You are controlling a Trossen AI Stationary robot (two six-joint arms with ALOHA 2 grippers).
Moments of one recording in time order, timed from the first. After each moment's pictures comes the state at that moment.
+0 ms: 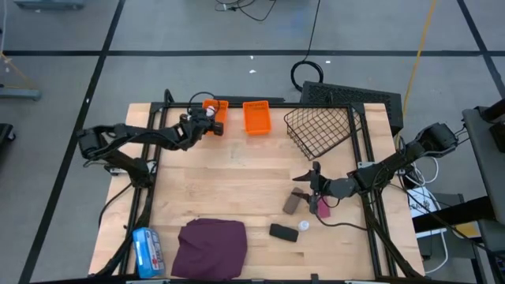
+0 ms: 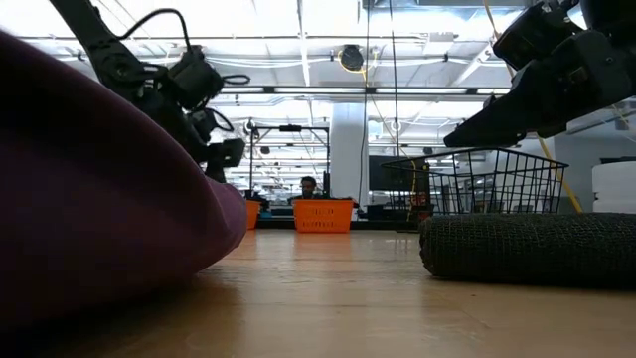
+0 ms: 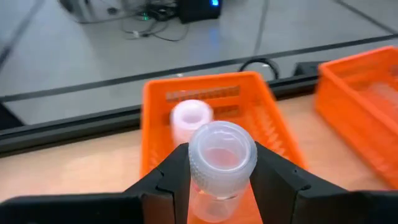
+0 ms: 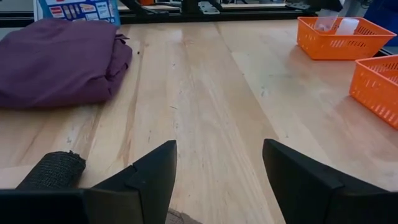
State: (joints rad) left arm 0.51 1.46 0.55 0.29 -0.63 -0.47; right arm 0.41 1.19 0.28 0.53 0.50 0.22
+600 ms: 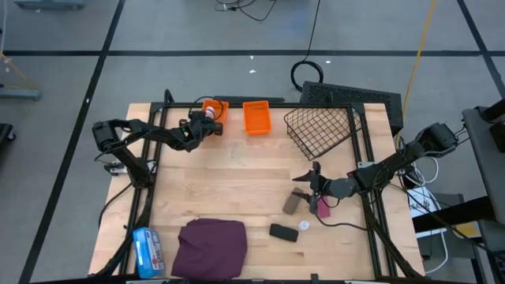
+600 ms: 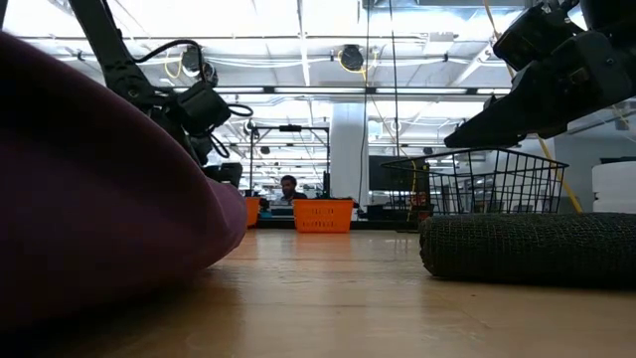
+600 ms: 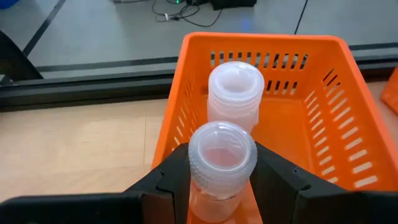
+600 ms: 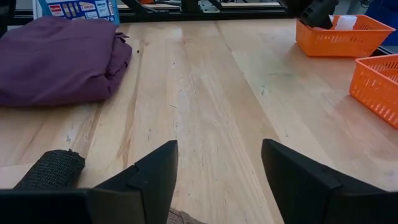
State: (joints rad) left arm 0.53 1.61 0.55 0.30 -0.69 -0.63; right arm 0.41 1.19 0.28 0.52 0.50 0.22
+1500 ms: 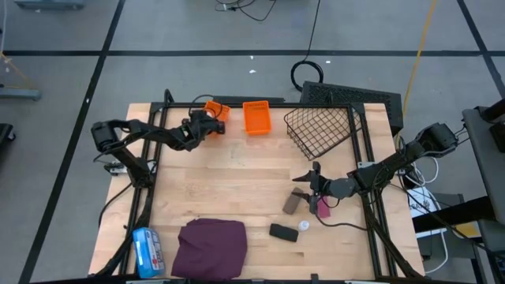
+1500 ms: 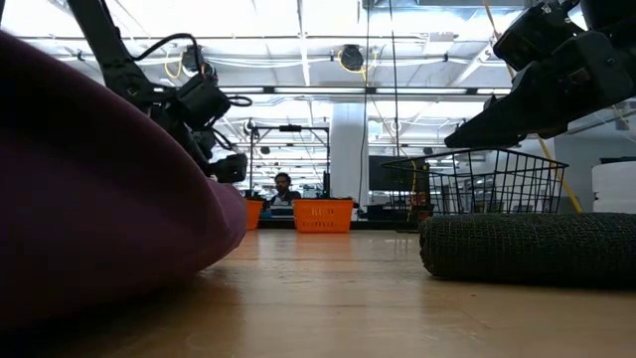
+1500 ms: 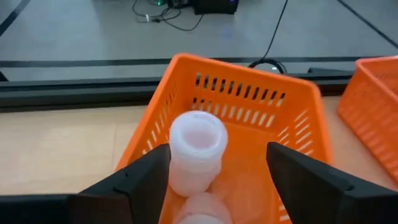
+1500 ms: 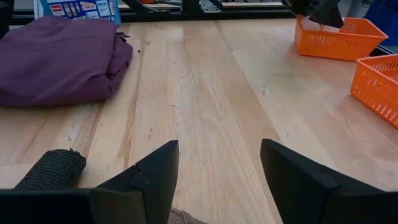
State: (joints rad) left arm 0.53 1.60 0.55 0.38 -0.63 -0.63; right arm 0.41 1.19 0.28 0.52 0.49 0.22
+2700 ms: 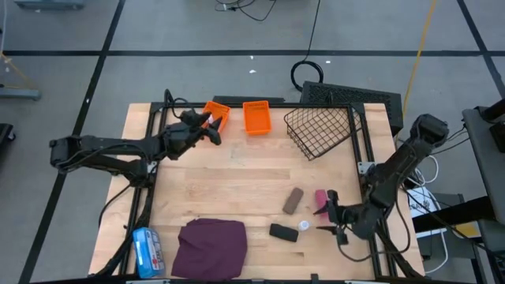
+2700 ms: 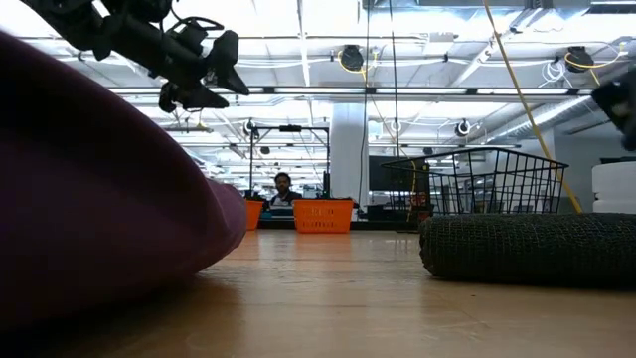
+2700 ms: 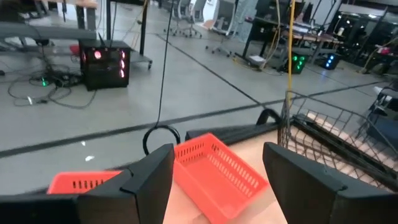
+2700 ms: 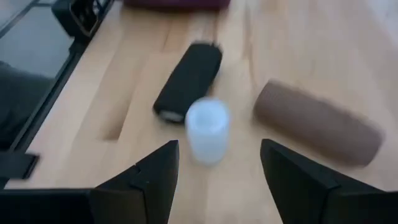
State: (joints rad) left arm 0.22 1.09 0.55 0.36 -0.63 -0.37; right arm 0.96 1.17 0.46 -0.09 0.59 0.67
